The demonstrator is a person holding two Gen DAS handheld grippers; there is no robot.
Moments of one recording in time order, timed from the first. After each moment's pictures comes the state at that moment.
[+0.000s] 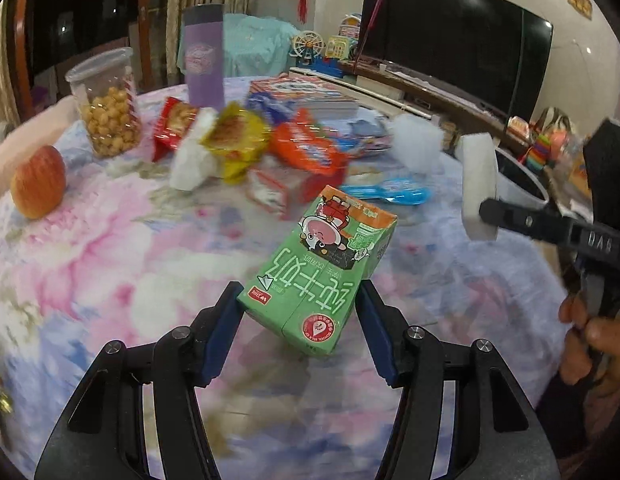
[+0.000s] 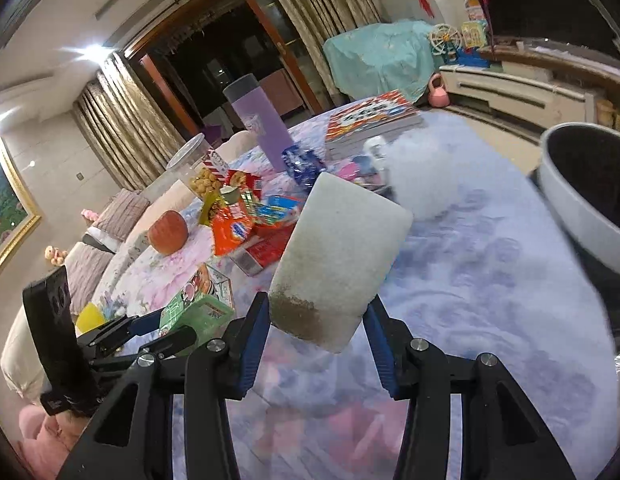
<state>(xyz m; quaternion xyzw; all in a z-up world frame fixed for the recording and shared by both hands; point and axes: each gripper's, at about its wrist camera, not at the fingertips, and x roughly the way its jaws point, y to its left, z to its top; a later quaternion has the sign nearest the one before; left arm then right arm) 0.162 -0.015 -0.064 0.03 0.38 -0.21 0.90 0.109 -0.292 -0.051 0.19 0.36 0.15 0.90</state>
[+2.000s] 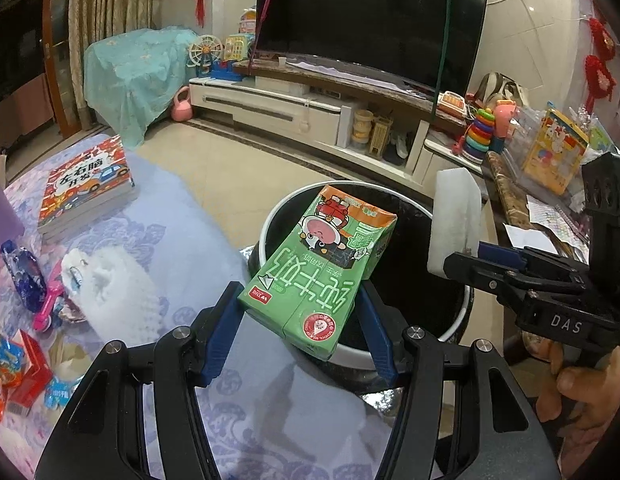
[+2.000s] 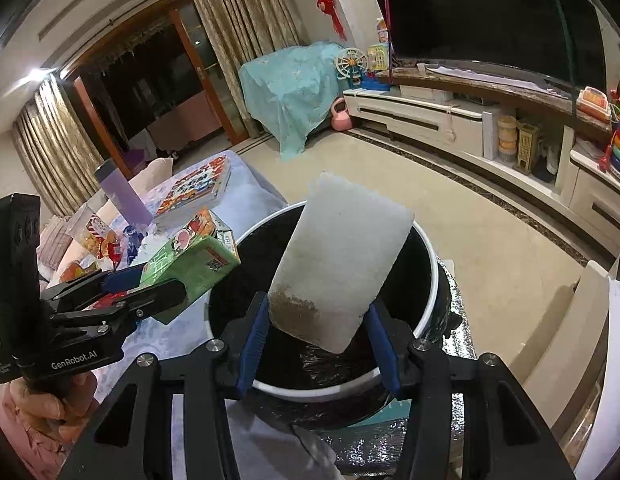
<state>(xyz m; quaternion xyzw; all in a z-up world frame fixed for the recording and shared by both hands) 0.218 -0.322 -0.027 0.09 0.37 -0.31 0.87 0.114 -0.519 -0.038 0.17 0.37 0.02 0.92</state>
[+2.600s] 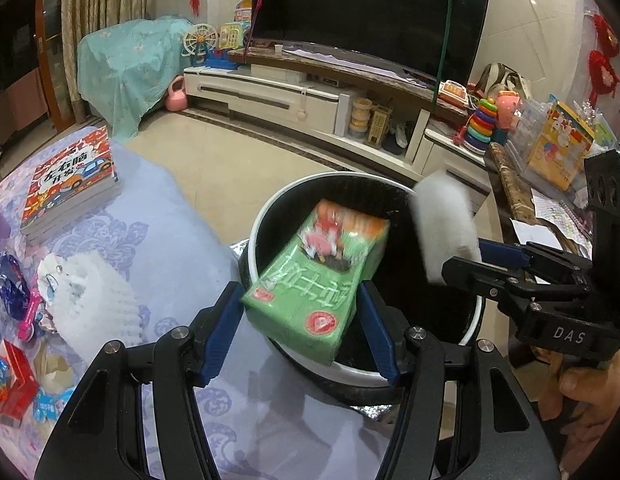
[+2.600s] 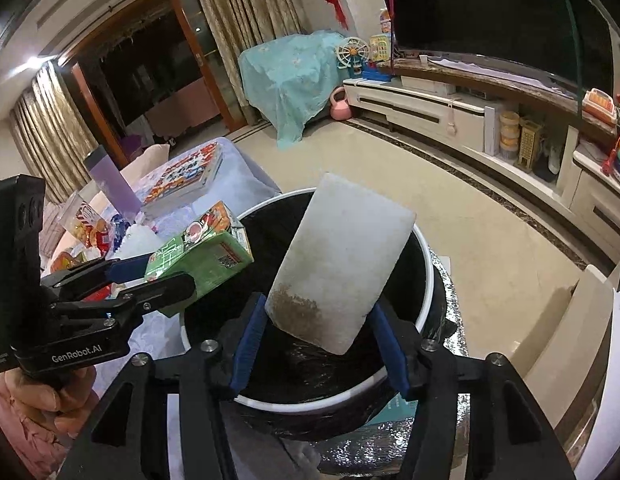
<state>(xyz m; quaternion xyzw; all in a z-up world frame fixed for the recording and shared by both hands) 0.232 -0.338 -0.037 0.10 0.39 -0.32 0.86 0.129 -0.526 -0.046 0.15 0.39 0.02 0.91</state>
